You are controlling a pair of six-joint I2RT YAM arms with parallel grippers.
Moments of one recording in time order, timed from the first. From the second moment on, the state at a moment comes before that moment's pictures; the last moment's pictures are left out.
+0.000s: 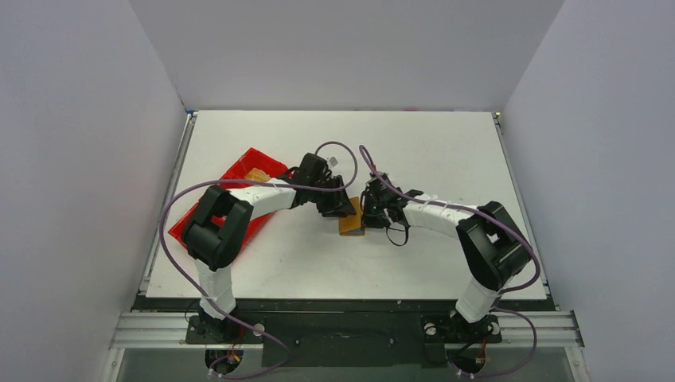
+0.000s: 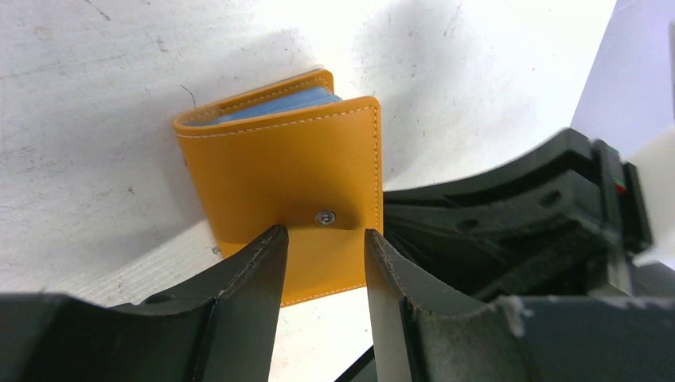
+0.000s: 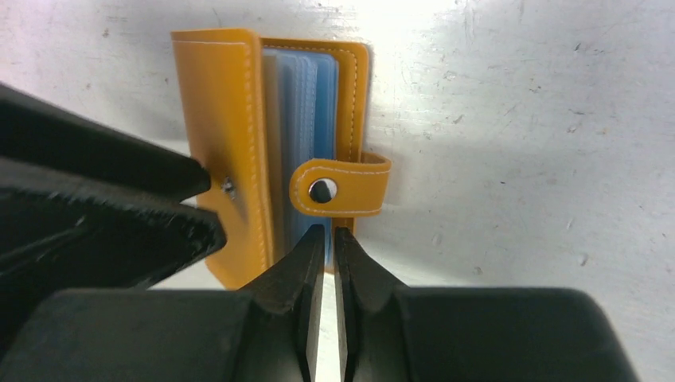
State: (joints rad) left arm -0.59 1.90 1.18 -0.15 0.44 -0.80; right arm 0.62 1.71 0.95 -0.24 -0.03 0.65
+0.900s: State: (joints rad) left arm -0.62 1.98 1.26 -0.25 0.28 -0.80; right arm 0.60 1.50 0.95 -0.40 0.06 0.63
